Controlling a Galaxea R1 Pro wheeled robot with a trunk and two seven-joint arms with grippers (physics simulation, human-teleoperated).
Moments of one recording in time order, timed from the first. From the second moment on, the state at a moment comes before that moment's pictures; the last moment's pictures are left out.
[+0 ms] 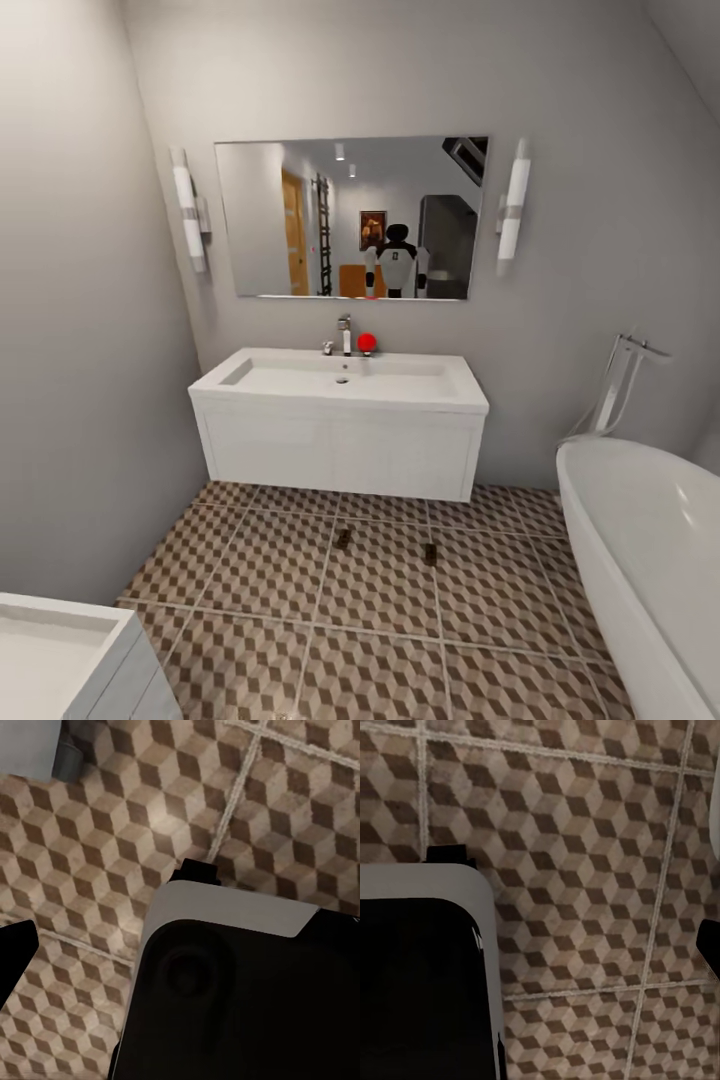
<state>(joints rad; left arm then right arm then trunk) -0.19 -0.02 -0.06 0.00 0.26 -0.02 0.17 -0.14 -0.04 0.18 0.03 -0.18 -0.08 -0.21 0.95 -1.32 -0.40</state>
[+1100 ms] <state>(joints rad) -0.19 -0.02 -0.06 -0.01 0.26 -0.02 0.17 -0.14 -0.03 0.18 0.03 -0.18 -0.07 -0.21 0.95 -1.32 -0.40</state>
